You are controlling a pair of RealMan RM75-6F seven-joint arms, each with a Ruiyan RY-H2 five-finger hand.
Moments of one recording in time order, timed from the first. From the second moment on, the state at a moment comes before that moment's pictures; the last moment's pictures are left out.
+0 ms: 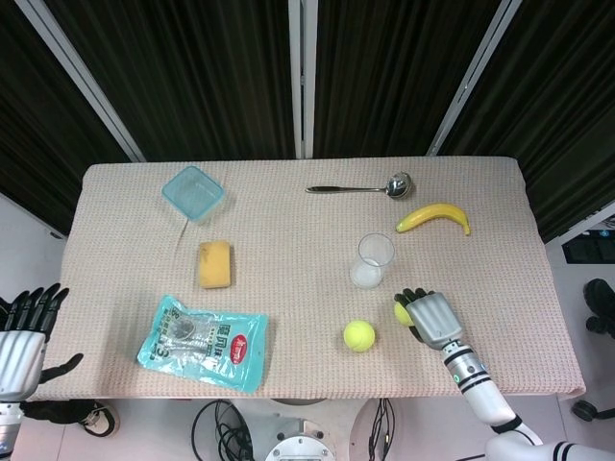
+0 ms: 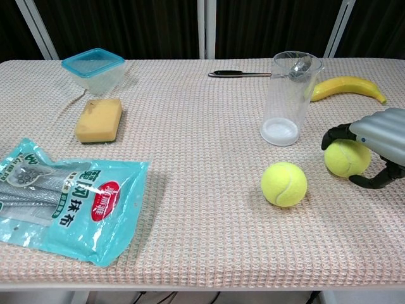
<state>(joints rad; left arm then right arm) -0.03 -1.16 0.00 -1.51 1.61 1.59 0.00 0.41 -1.46 0.07 -1.55 -1.35 1.06 -0.56</state>
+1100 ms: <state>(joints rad) -0.03 -1.14 0.00 -1.51 1.60 1.60 -0.02 0.58 -1.45 0.31 -1.72 -1.29 1.18 -0.55</state>
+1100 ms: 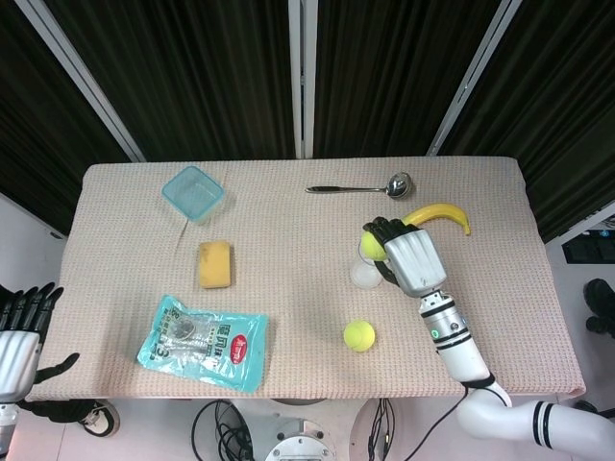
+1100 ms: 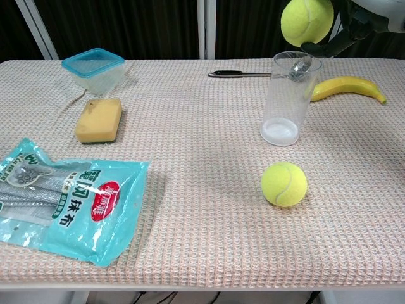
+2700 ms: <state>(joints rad) -0.02 -1.16 0.00 -1.48 1.59 1.59 -0.04 0.61 -1.29 -0.01 -1.78 -1.43 0.88 -0.40</state>
